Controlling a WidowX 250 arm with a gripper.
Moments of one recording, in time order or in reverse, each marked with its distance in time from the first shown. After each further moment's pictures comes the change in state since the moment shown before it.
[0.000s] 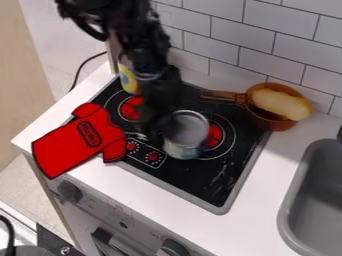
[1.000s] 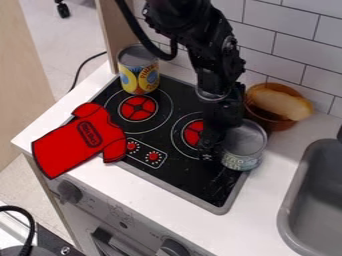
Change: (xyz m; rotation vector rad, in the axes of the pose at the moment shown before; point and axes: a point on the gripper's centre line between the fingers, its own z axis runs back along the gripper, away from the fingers) arm 0.073 -0.001 -0.016 0.022 0.004 0.148
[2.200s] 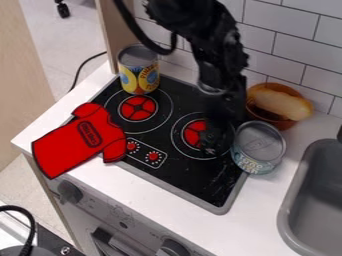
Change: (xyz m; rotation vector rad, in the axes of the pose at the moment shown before) arm -0.017 0.012 0.014 0.052 0.029 0.133
